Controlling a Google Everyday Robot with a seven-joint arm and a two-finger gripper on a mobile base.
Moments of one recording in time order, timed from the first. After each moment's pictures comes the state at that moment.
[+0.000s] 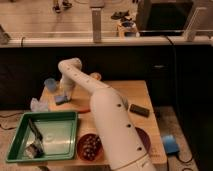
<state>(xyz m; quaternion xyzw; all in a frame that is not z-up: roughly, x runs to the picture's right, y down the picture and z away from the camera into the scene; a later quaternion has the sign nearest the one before) -0.269 0.034 0.957 -0.22 -0.32 -0.44 0.81</state>
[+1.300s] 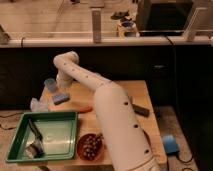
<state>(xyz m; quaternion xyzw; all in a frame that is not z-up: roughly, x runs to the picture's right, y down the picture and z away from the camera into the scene) -0.267 0.000 0.912 -0.19 -0.30 -0.48 0.80</state>
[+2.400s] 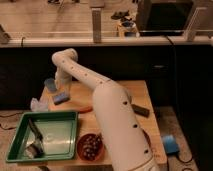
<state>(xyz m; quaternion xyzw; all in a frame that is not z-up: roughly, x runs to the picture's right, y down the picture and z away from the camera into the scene) -0.274 -0.013 0.902 -0.18 -0.30 -0.49 0.80</state>
